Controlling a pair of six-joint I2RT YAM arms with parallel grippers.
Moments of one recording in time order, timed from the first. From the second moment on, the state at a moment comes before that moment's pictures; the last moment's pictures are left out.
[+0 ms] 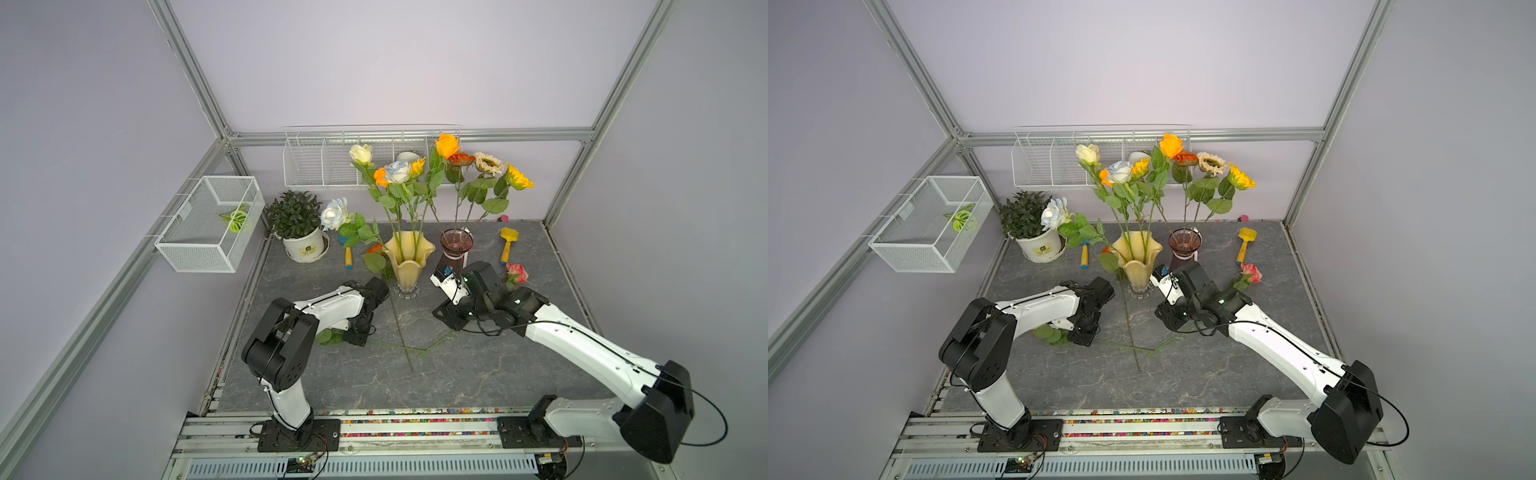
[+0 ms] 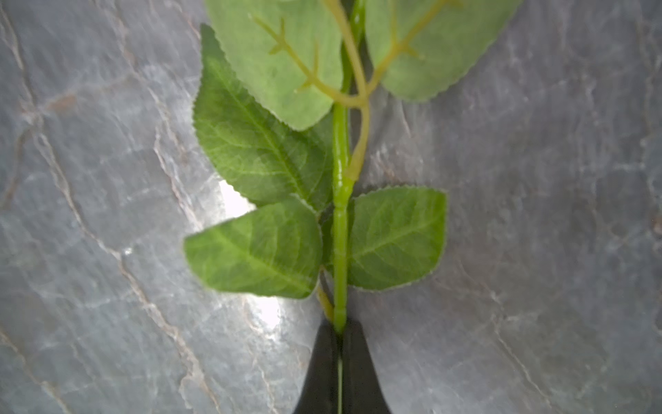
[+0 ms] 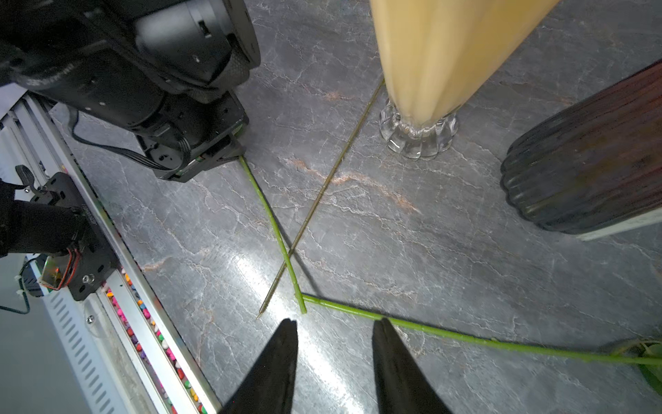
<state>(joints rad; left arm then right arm) -0.62 1.77 1.06 -0.89 -0.14 -1.90 0.69 1.29 1.07 -0.67 -0.20 0.03</state>
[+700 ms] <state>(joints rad) -0.76 1.52 1.24 -1.04 -0.46 -1.74 0.69 0.98 1.01 -0.65 -0.32 0.11</state>
